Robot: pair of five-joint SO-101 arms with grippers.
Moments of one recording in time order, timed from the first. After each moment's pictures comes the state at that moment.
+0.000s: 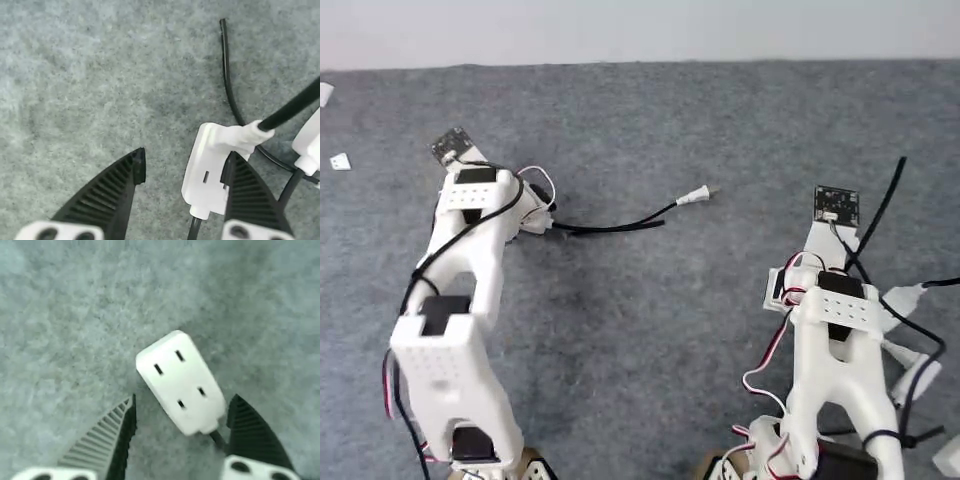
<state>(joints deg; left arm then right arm) -6.3 28.7 -0.4 62.9 44.3 10.6 -23.7 53.7 46.9 2.7</state>
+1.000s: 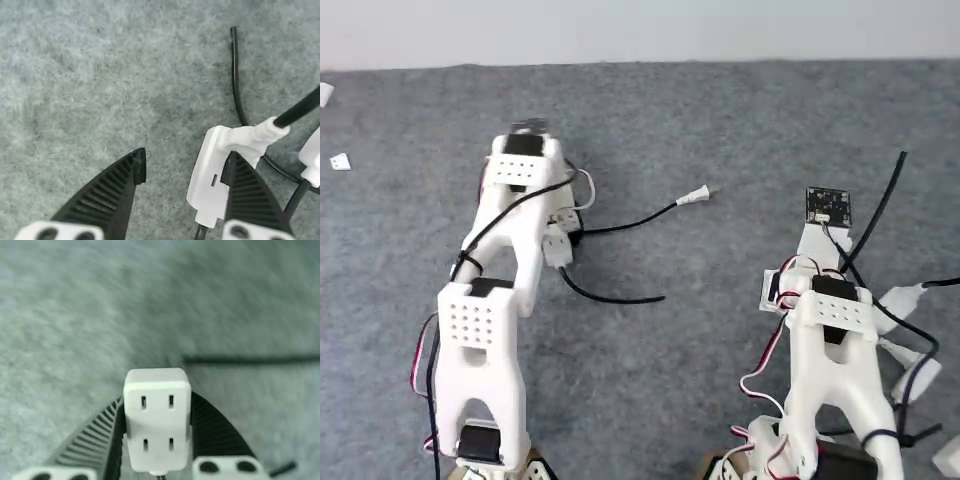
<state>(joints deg) 3.1 45.4 -32.4 94.7 23.3 9.6 -23.7 55.8 43.3 3.3</state>
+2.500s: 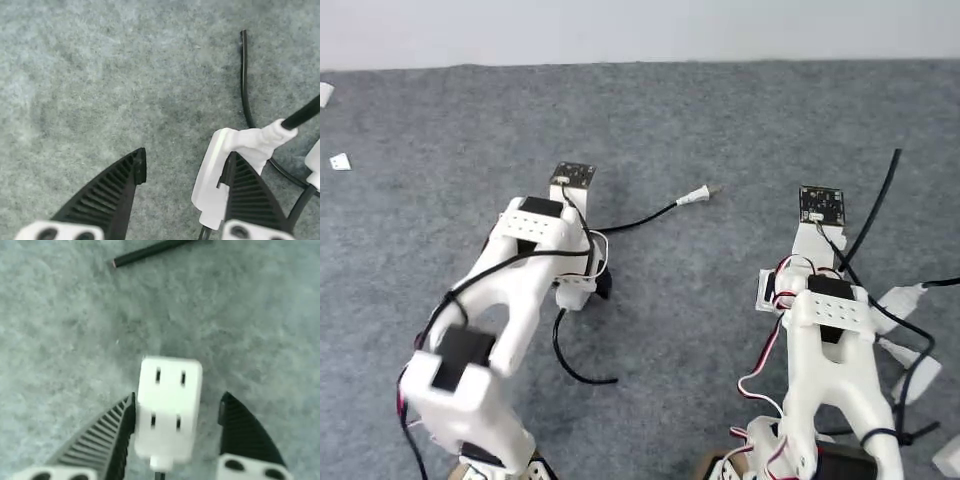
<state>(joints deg) 9.2 11.7 20.6 70.3 8.2 8.2 -23.7 55.8 43.3 3.6</state>
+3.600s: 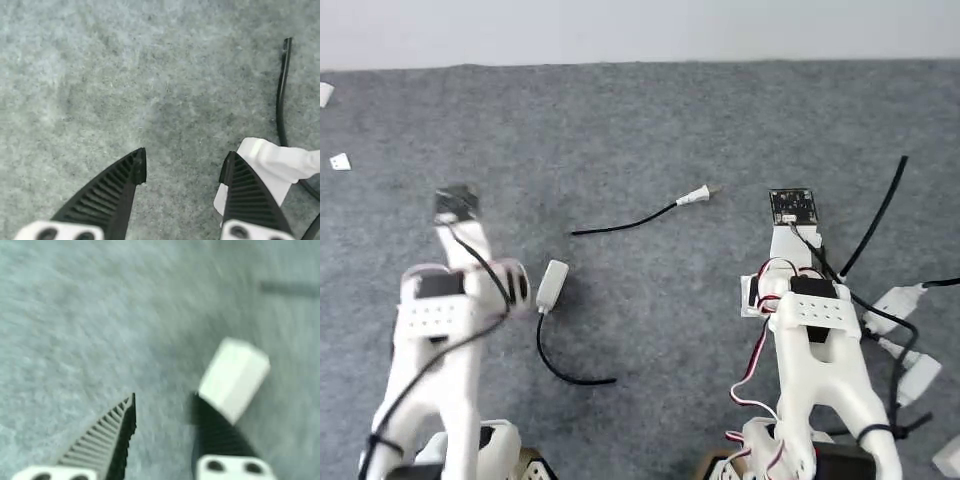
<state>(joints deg) -10.5 -26.8 52.5 58.8 11.4 3.3 -23.7 57.1 43.2 6.2</state>
